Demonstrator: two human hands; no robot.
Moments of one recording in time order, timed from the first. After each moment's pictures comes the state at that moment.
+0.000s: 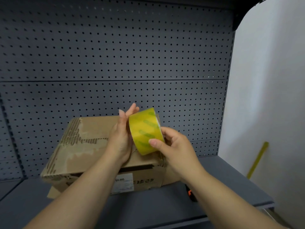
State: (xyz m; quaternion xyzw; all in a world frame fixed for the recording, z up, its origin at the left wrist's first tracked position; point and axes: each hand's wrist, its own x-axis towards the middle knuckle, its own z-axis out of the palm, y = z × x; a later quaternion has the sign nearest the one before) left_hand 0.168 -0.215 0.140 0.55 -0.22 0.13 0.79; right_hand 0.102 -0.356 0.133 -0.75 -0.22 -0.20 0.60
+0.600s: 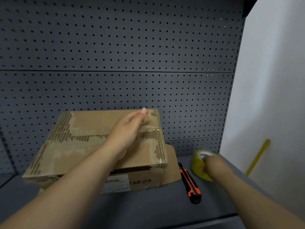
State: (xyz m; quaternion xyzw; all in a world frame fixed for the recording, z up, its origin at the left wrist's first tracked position) left_hand 0.170 -0.227 0.149 0.77 -0.17 0.12 0.61; right_hand 0.221 -0.511 0.021 -0.99 0.14 0.01 0.07
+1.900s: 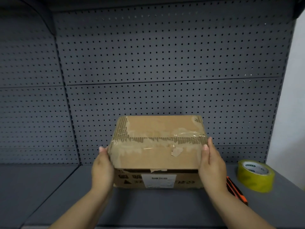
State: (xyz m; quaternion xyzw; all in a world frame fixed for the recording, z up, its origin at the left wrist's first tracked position) left_hand 0.108 -0.084 0.085 0.67 0.15 0.30 0.66; right_hand 0.144 -0.326 0.060 -0.80 -0.02 -0.35 0.49
